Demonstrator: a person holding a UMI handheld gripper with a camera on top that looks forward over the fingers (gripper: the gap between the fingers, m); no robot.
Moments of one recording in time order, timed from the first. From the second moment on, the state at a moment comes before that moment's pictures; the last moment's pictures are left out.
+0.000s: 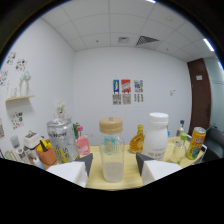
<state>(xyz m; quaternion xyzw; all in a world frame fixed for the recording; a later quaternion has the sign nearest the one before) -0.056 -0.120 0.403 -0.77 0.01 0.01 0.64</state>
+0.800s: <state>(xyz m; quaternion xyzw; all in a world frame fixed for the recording) -0.074 -0.173 0.454 -0.72 0.00 0.02 0.69</state>
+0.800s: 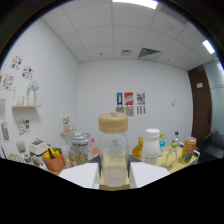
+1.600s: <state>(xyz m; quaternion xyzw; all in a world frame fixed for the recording) -0.079 -0.228 0.133 -0.78 0.18 0.22 0.56</state>
